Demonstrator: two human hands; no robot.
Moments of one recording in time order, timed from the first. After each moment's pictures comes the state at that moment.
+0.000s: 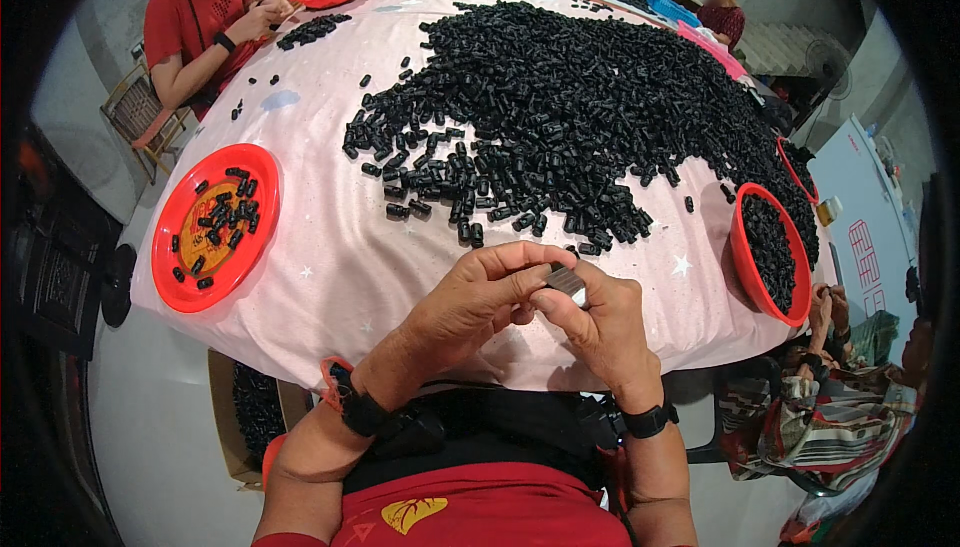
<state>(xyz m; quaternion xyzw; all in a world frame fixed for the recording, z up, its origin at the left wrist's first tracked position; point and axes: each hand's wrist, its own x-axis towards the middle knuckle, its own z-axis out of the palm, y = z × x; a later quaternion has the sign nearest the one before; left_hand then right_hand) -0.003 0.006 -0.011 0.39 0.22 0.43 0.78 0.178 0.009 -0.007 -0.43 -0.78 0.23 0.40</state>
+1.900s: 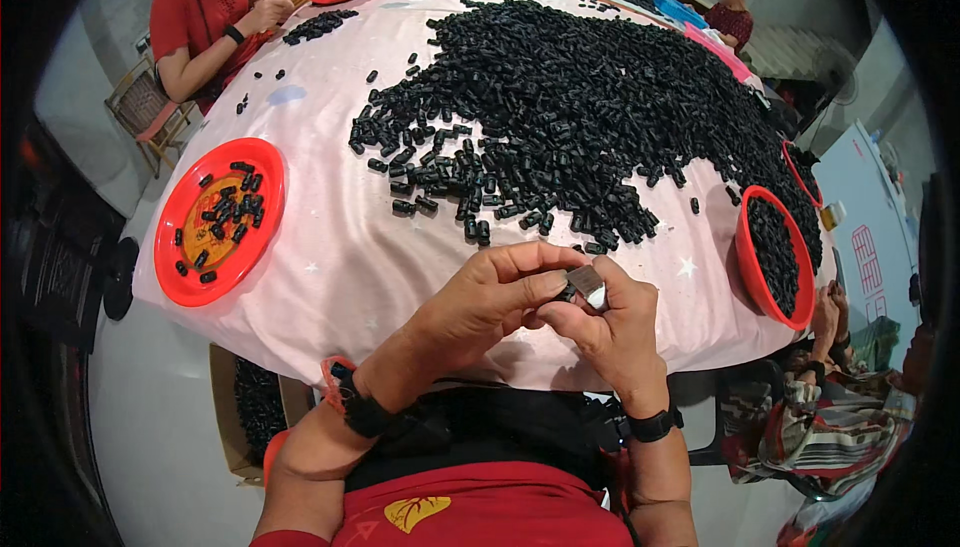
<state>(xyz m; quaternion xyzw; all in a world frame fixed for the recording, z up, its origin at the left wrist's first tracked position) -0.002 0.003 -0.005 0.38 0.18 0.42 0.81 0.176 0.001 0.004 -0.44 -0.75 0.28 0.41</state>
